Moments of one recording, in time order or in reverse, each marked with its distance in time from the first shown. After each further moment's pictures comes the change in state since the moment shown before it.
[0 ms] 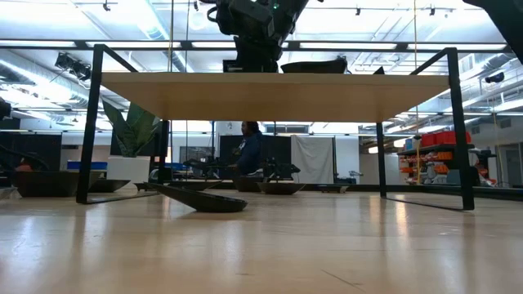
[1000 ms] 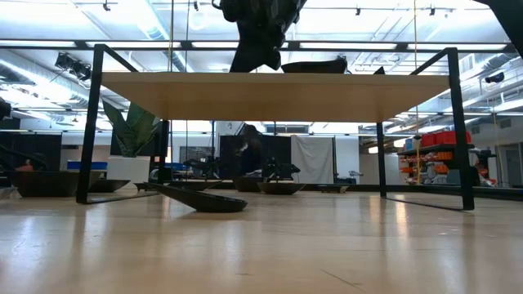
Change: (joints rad) left arm 0.000 0.000 0.000 0.000 0.000 0.000; right arm 0.002 -0.044 0.000 0.008 -0.053 0.021
